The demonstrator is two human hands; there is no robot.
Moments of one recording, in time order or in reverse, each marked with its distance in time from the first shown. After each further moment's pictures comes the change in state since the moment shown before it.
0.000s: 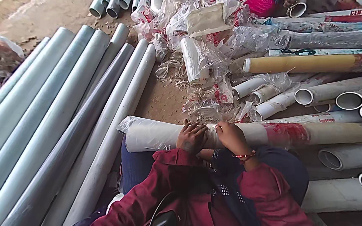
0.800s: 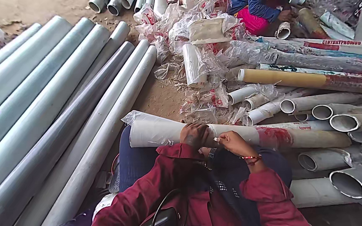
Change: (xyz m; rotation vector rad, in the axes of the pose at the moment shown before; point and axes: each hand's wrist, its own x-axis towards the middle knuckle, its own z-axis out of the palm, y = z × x) left_hand 0.015 0.011 -0.026 -0.154 -0.201 -0.208; right_hand -0.006 0.040 0.015 0.198 -0.059 -0.121
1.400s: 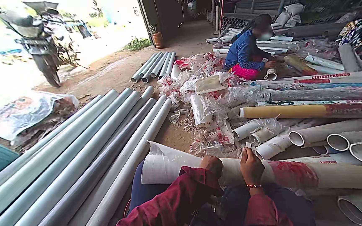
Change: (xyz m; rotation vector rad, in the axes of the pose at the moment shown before) left_hand 0.046 0.124 -0.068 0.357 -0.861 -0.238; right_hand 0.026 0.044 0.008 -0.173 1.378 -0.194
